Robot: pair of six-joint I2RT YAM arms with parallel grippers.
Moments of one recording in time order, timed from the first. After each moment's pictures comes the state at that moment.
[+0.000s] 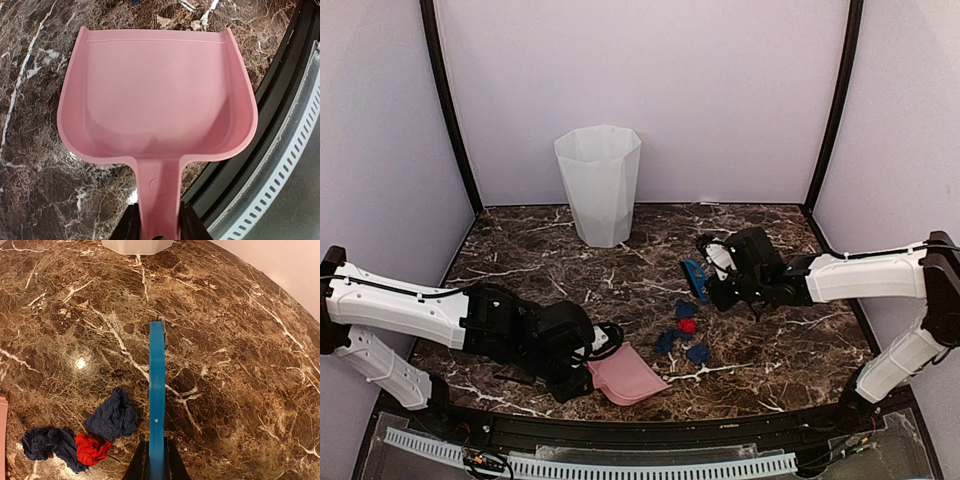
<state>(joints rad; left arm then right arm) -1.27 1.35 0.88 -0.70 -0.03 -0.43 0.79 1.47 0.82 -0.09 0.18 0.01</state>
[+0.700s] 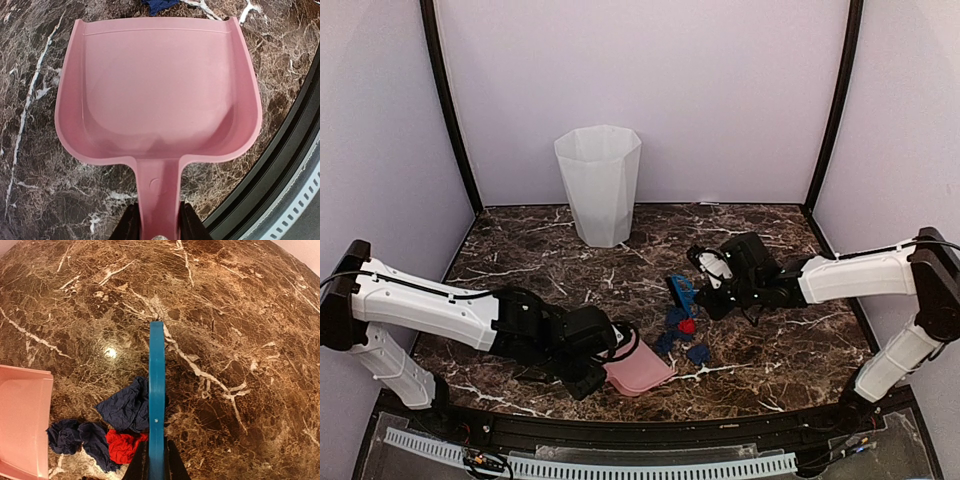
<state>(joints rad) -1.28 1.51 0.95 -0.67 -0.14 -0.42 0.78 1.53 0.82 -0.08 -0.01 0.04</state>
